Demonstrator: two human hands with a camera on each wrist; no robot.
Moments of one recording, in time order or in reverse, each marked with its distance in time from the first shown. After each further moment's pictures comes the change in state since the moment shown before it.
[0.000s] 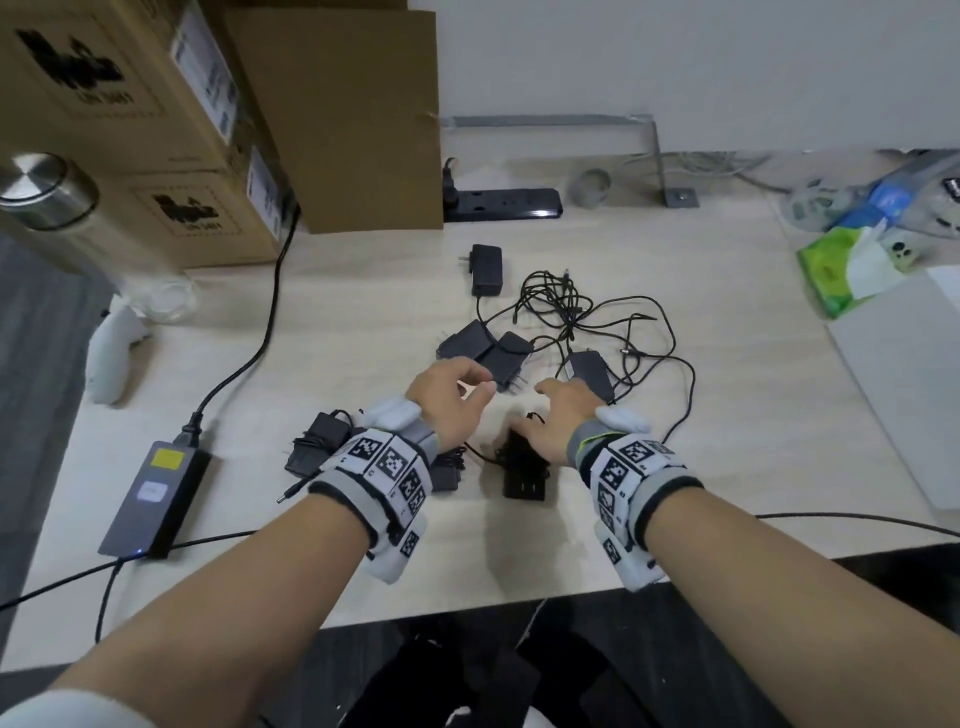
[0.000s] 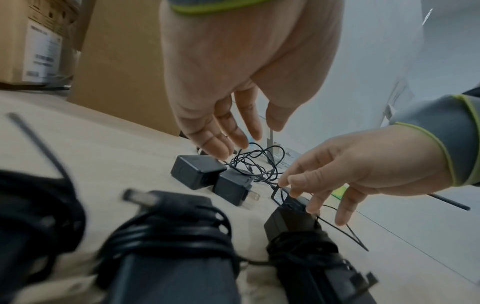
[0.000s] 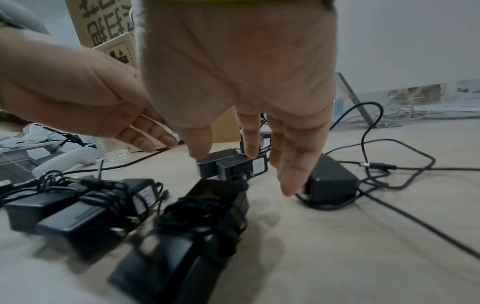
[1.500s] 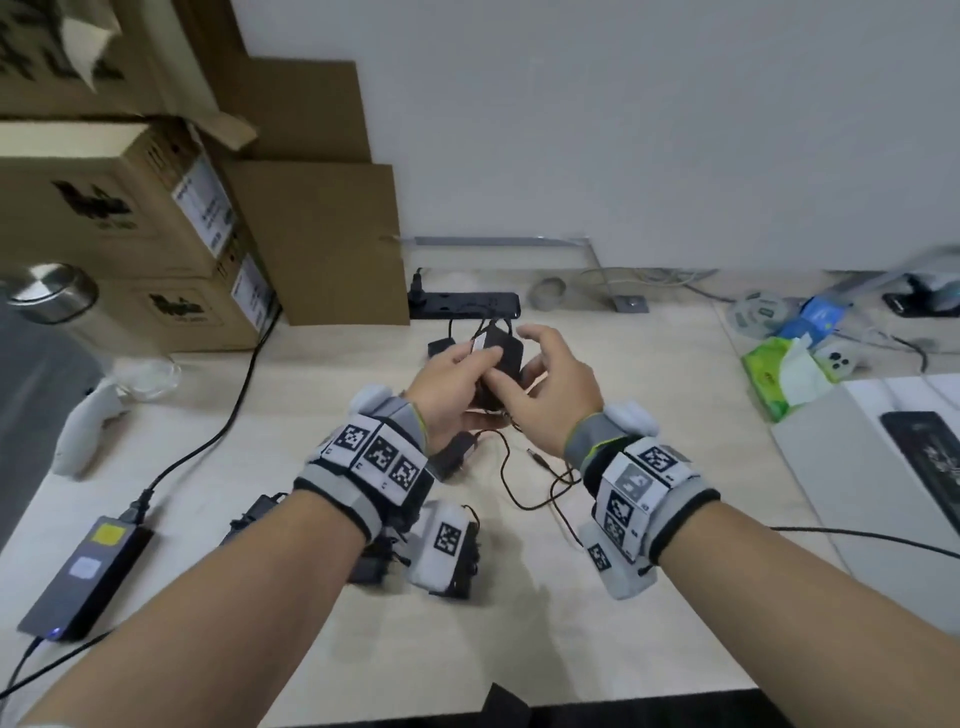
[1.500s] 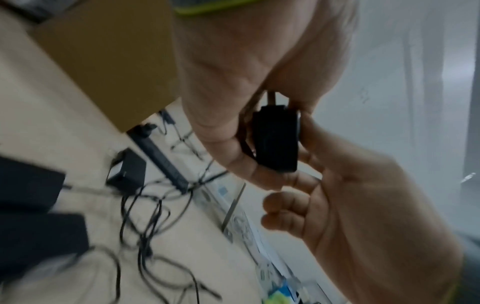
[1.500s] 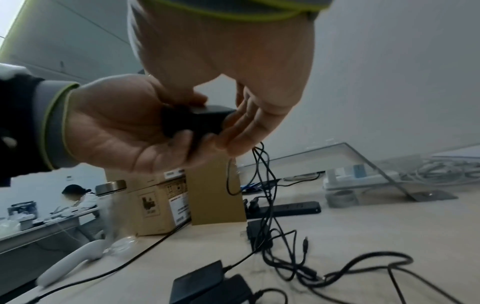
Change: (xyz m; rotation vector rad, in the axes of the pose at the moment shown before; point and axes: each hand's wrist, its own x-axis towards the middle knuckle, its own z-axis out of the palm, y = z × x) left_hand 0.045 0.160 -0.006 -0.903 -0.161 -0.242; right_hand -0.001 0.020 -0.140 0.597 0.435 -0.461
